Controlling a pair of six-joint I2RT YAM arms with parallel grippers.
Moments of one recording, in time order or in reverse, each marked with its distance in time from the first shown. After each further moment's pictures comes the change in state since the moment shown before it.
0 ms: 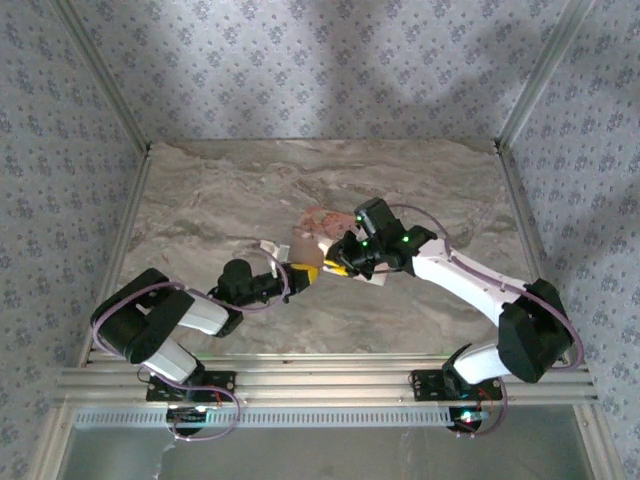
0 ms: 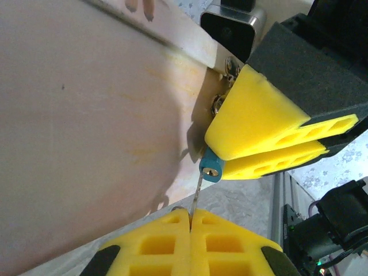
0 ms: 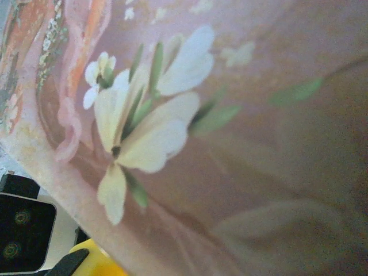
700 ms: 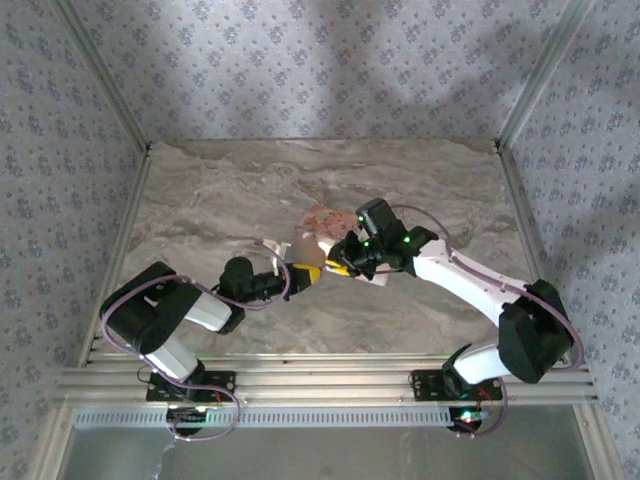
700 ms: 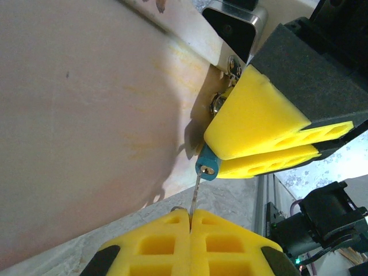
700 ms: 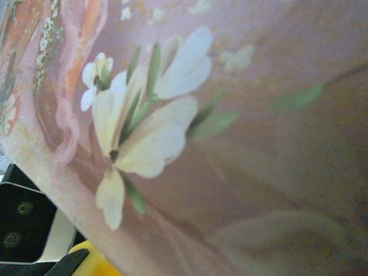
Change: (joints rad) left arm 0.011 0.059 0.023 0.041 0.062 -0.071; right arm -0.008 -0.004 -0.015 0.008 0.003 -0.001
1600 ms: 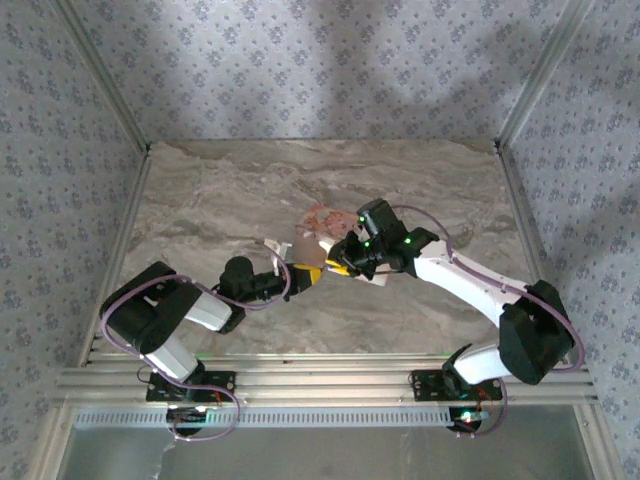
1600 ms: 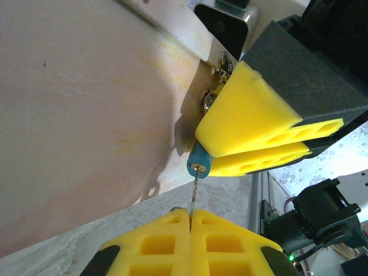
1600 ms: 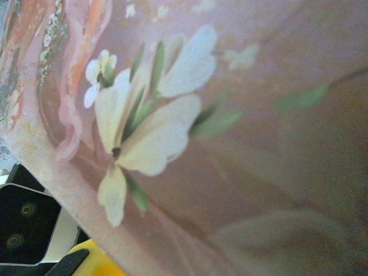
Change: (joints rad) left arm 0.000 0.002 0.004 0.002 0.020 -0.008; right arm -0.005 -0.005 -0.013 0.024 -0.004 0.000
